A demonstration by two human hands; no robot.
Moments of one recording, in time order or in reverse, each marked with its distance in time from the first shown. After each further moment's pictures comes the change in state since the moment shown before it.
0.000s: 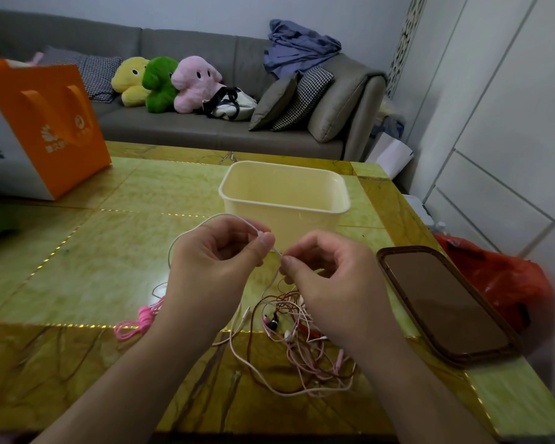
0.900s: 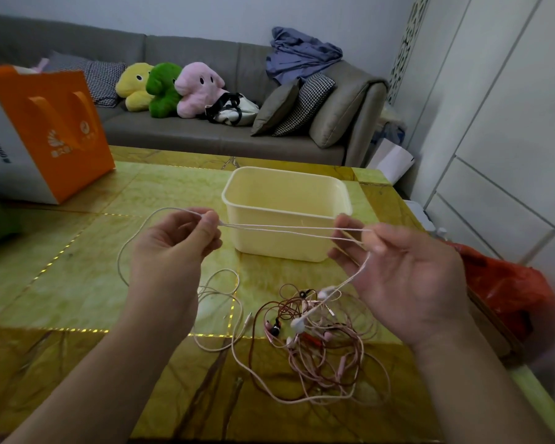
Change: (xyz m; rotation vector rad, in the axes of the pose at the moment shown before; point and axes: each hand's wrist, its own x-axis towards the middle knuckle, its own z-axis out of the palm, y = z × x) left_hand 0.023 -0.007 -0.028 -0.274 0.296 -0.157; right_hand 0.024 0.011 -0.055 1.036 -0.183 0.276
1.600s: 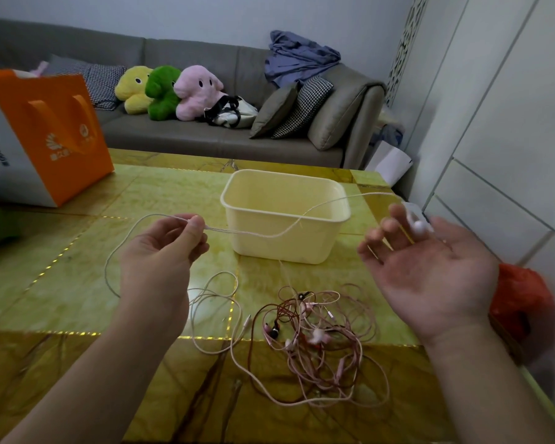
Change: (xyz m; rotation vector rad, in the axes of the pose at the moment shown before) left_hand 0.011 -0.005 -0.011 -0.030 0.085 -0.041; right_hand 0.004 -0.011 -0.031 0.233 0.115 -0.107
